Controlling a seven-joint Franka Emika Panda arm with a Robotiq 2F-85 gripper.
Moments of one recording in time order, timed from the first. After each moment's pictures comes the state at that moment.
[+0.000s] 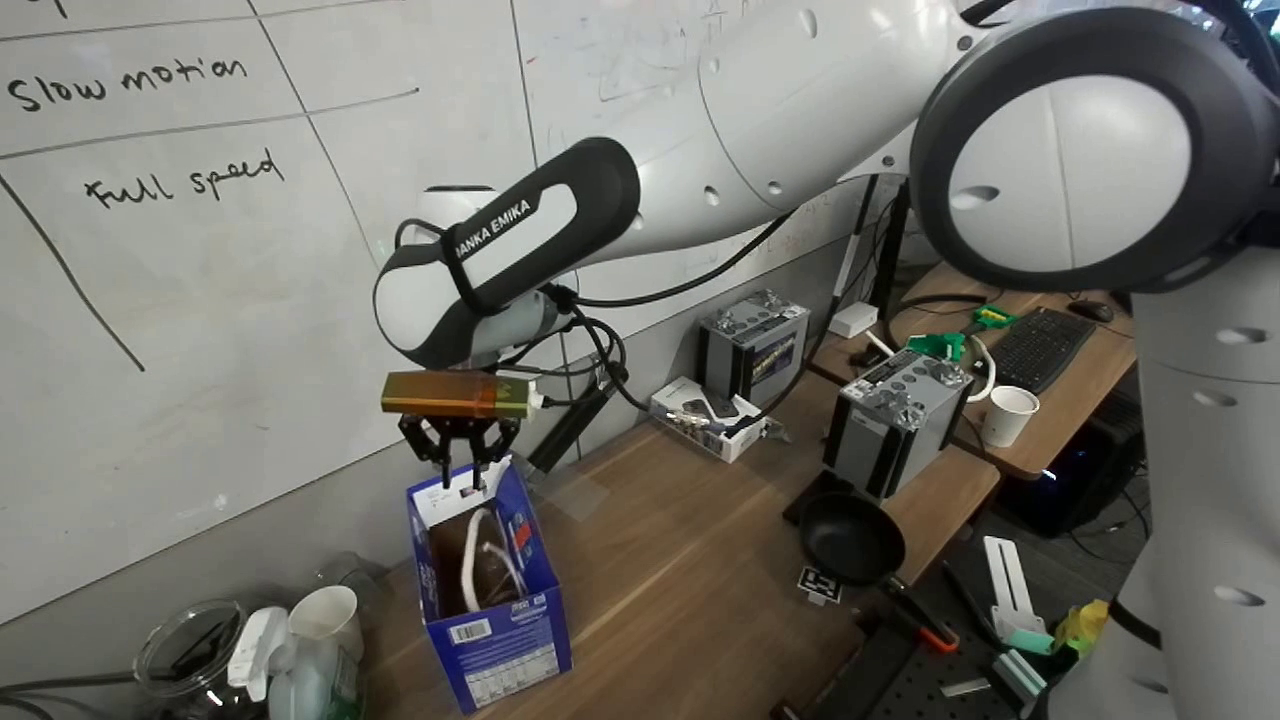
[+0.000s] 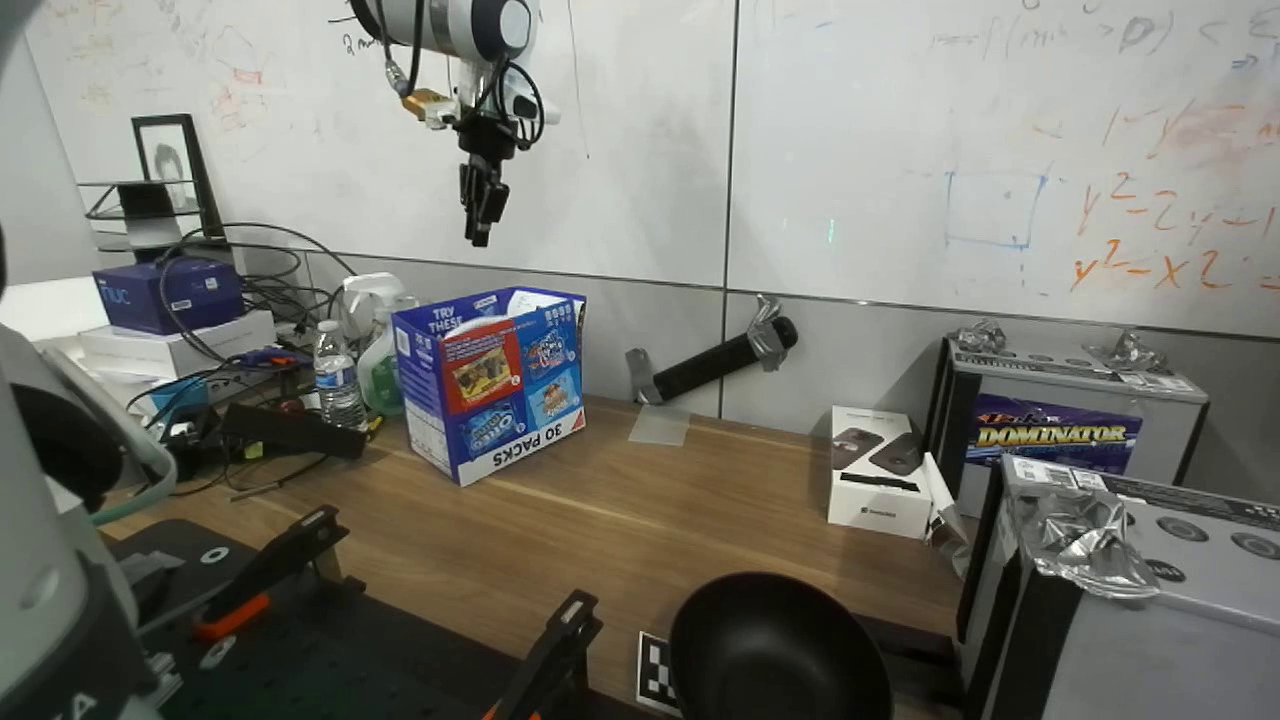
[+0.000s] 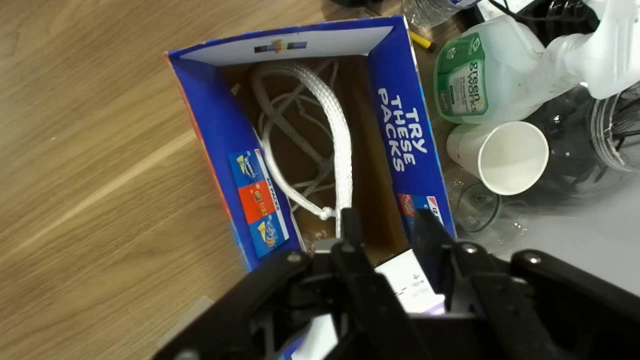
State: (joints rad) arm 0.25 0.44 0.16 -1.74 0.21 2.25 0.79
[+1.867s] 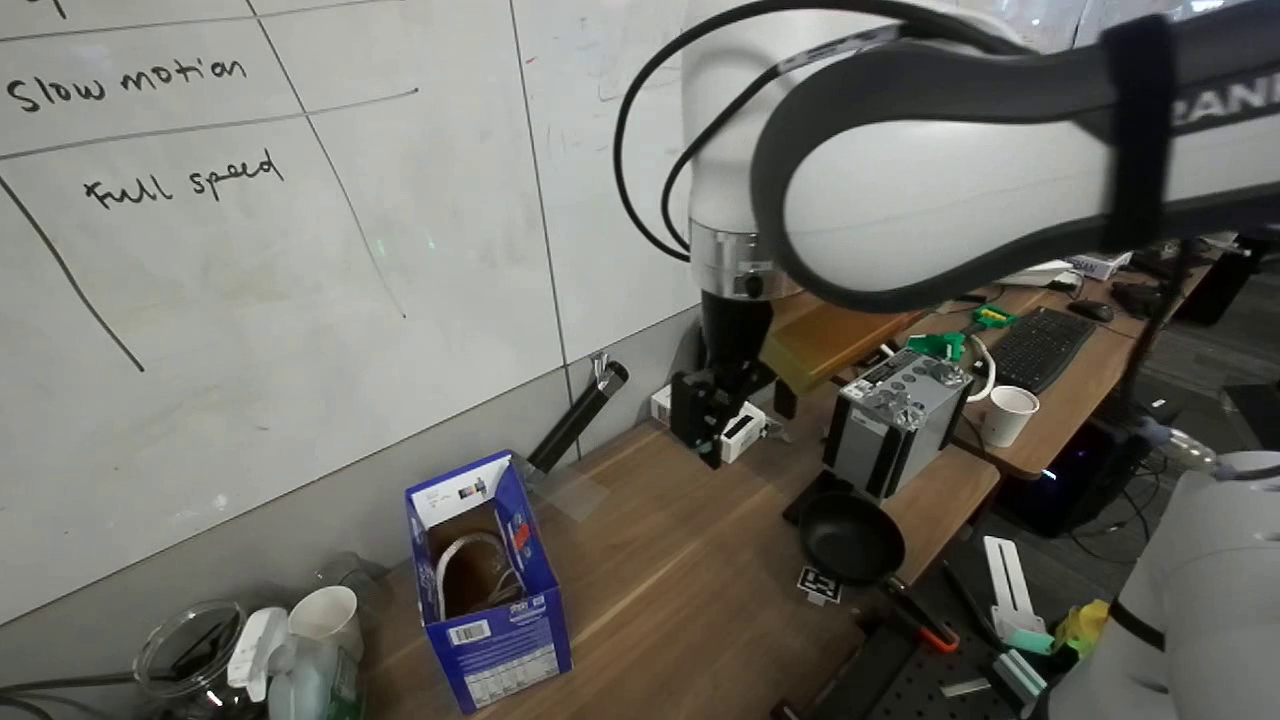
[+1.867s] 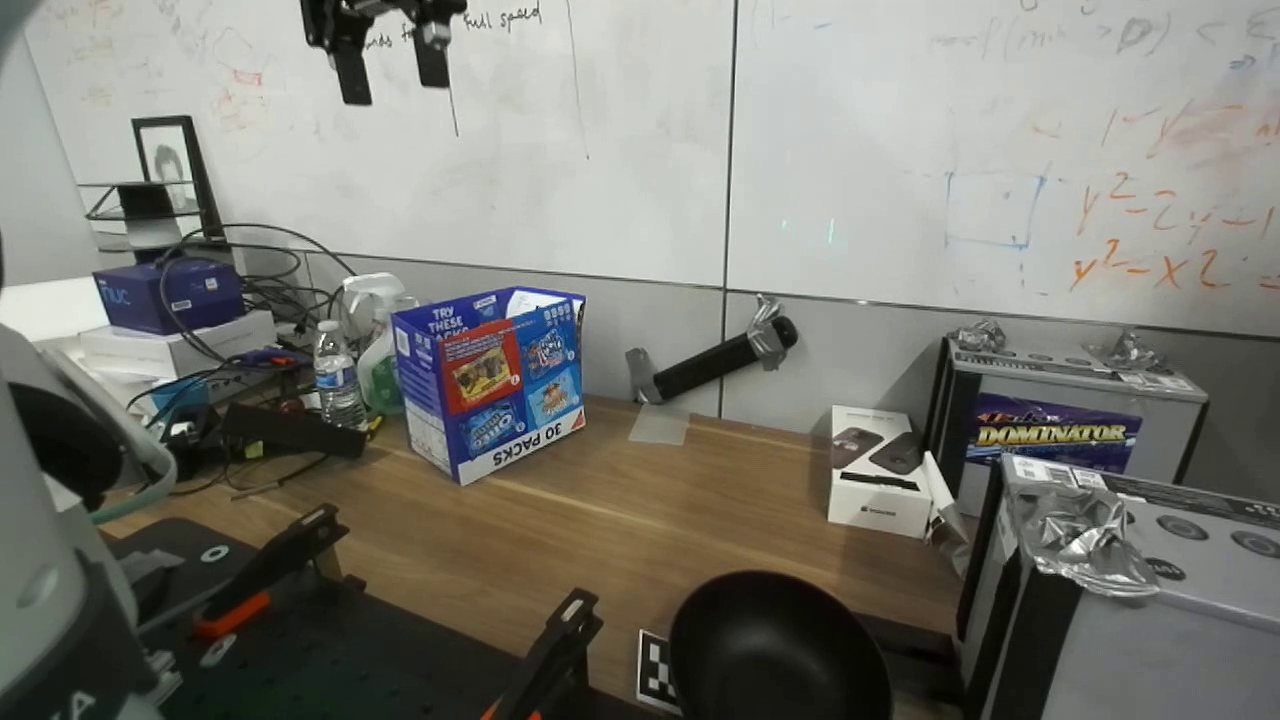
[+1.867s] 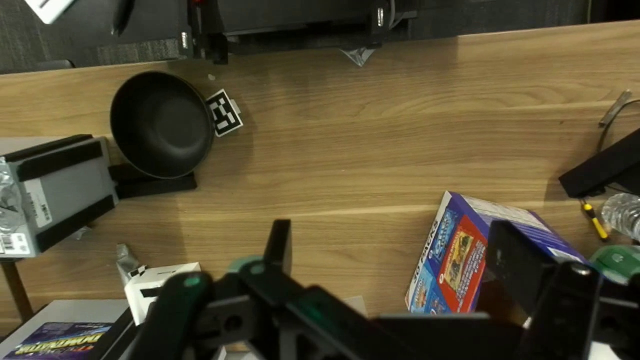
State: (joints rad) arm 0.25 -0.66 0.11 -2.54 -0.03 1.87 0.40
